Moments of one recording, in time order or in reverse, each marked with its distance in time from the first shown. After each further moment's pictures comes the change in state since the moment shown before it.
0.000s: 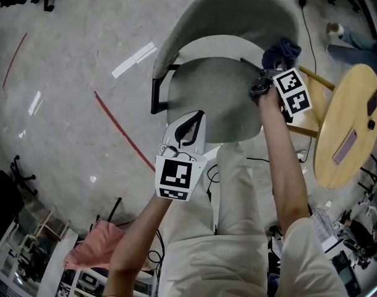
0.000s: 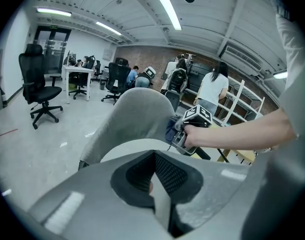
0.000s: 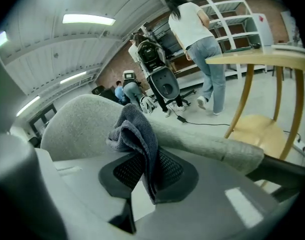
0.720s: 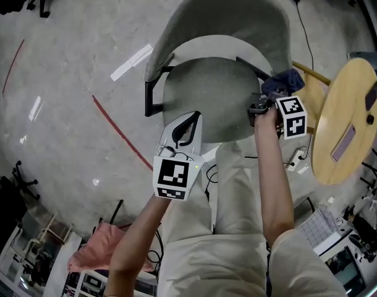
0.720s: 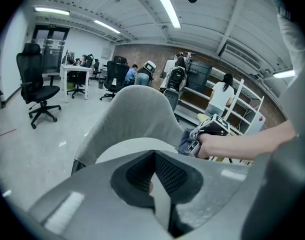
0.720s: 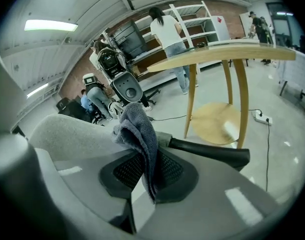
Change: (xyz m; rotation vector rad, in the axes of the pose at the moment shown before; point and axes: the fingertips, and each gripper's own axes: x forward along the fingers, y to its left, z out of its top) left arm 0.009 -0.011 -0.002 0.003 0.017 -0.009; right arm -0.069 -0.102 -0.022 0.278 -0.019 -0.307
